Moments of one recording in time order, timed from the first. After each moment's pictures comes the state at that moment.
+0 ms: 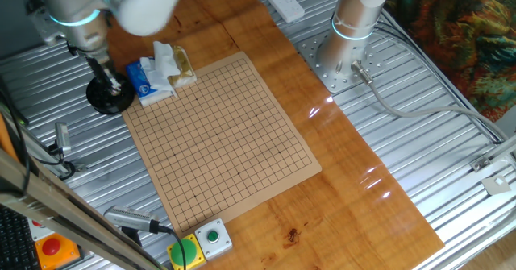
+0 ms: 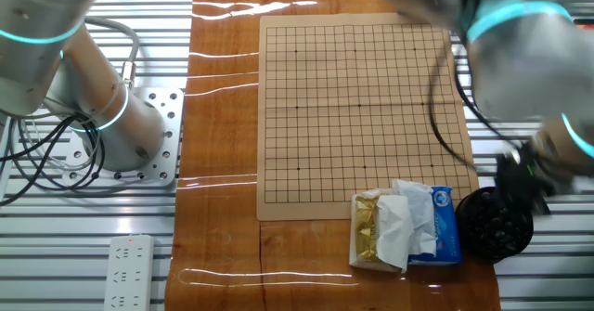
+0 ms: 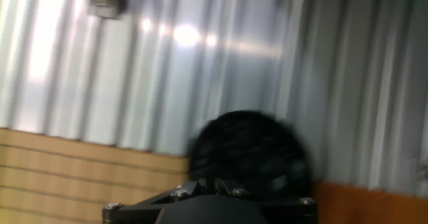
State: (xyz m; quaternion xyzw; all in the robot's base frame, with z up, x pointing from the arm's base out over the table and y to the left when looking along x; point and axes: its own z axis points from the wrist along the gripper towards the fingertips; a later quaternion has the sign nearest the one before) arm 0.695 -0.130 0.098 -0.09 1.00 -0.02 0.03
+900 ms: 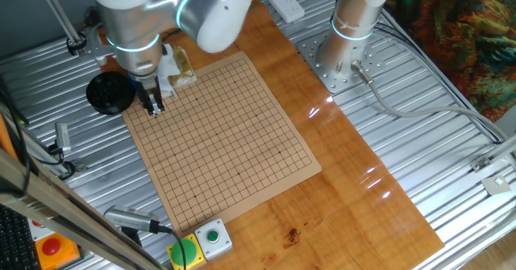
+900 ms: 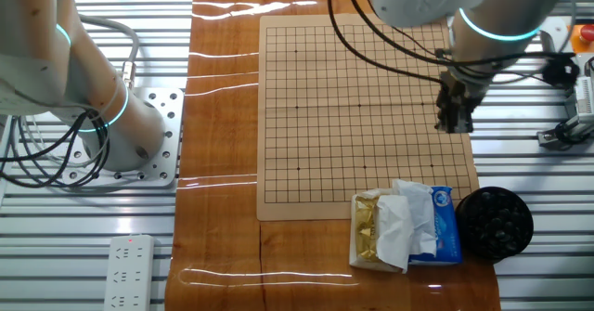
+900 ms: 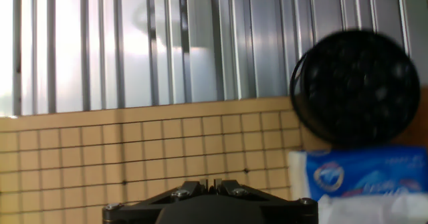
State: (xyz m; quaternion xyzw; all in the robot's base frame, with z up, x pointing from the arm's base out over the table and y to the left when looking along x) arm 0.630 -0.018 0.101 0.04 1.00 -0.01 0.05
